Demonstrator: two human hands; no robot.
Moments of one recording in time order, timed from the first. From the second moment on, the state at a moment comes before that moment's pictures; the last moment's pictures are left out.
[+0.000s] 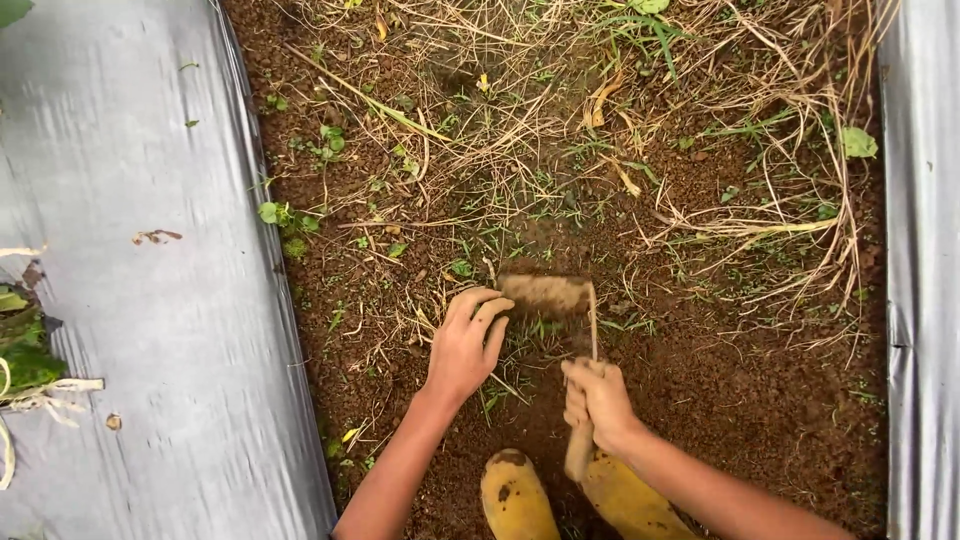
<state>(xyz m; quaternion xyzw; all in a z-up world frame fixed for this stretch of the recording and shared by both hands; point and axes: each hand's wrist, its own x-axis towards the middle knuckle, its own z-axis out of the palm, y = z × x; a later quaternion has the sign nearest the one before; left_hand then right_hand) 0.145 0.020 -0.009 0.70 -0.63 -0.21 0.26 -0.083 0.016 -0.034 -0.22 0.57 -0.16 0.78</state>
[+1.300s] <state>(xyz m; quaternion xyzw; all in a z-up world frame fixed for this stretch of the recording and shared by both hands) 0.128 0.046 -0.006 0.63 -0.73 -0.19 0.19 -0.117 -0.107 -0.017 -0.19 0.54 -0.35 0.74</state>
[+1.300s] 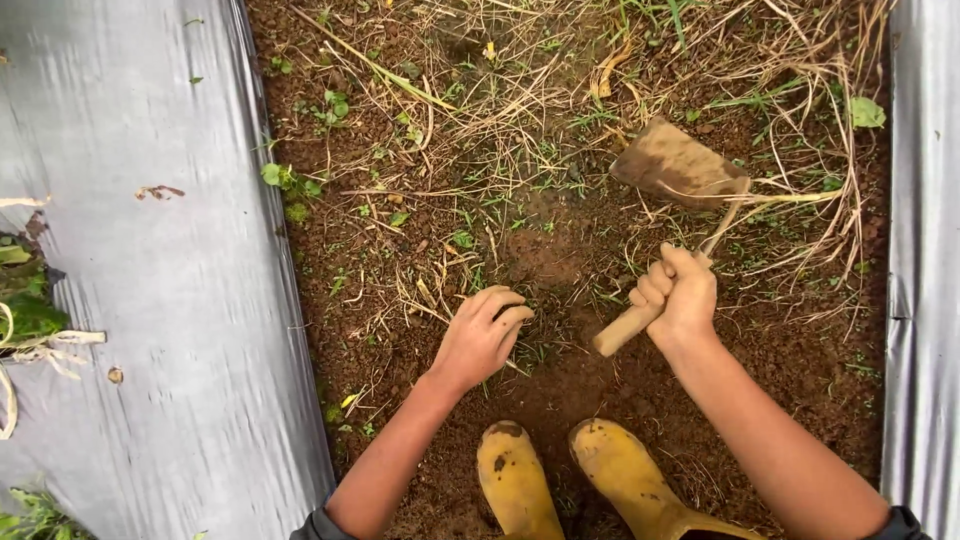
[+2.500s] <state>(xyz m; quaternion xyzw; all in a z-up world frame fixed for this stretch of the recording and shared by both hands) 0.099 0.054 -0.041 0.57 -0.79 -0.16 0.16 -0.168 0.012 -0.060 -0.17 0.56 -0.24 0.78</state>
